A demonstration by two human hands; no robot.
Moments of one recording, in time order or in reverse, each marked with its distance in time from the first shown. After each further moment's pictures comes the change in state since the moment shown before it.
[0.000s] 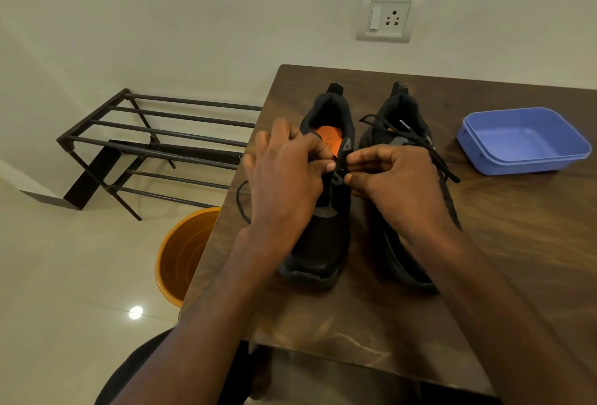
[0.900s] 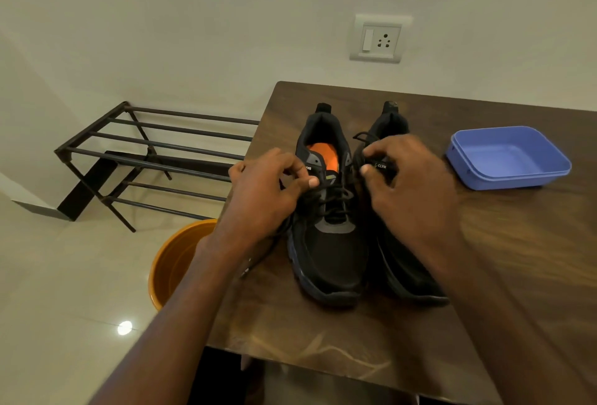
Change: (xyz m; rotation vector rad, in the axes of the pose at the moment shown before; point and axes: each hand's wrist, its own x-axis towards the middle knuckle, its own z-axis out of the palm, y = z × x) left_hand 0.010 -0.037 -0.009 -0.171 -0.162 0.067; right_hand 0.000 -0.003 -0.024 -0.520 0.191 -0.456
